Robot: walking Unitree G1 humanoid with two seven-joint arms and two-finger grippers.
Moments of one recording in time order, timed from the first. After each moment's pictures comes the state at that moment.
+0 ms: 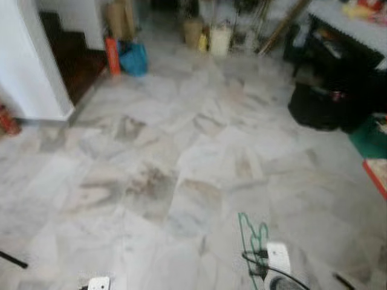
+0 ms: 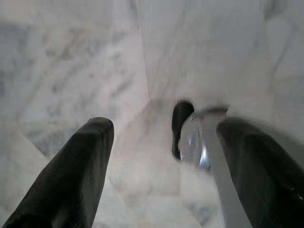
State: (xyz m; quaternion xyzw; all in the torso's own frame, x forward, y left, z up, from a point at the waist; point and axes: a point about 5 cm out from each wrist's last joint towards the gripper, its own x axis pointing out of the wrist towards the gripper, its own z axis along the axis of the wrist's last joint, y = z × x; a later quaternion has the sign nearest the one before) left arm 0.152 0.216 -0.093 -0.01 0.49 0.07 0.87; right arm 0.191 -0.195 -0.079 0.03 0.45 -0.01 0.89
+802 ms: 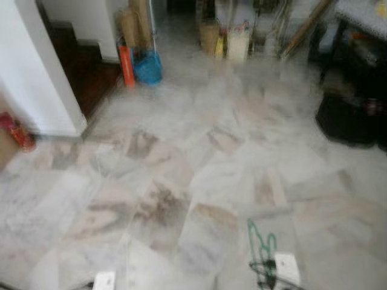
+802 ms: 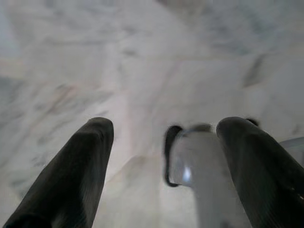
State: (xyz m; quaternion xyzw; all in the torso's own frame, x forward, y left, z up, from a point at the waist) left arm 0.158 0.203 -0.093 -0.02 0.49 0.05 0.87; right arm 0.178 -0.210 -0.083 0.03 0.47 -0.03 0.88
